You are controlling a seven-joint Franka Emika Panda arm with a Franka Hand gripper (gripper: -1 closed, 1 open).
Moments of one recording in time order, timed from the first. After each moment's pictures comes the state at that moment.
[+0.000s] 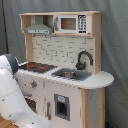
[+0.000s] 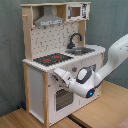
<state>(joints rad) -1.57 -0.50 2.60 -1.88 -1.80 2.07 1.11</state>
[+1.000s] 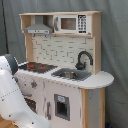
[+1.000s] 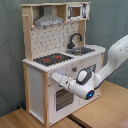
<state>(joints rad) -1.57 -0.52 2.60 -1.88 -1.80 2.04 0.74</state>
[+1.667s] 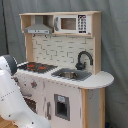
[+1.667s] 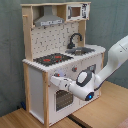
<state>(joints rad) -1.56 -0.53 2.60 -1.88 -1.80 2.00 0.50</state>
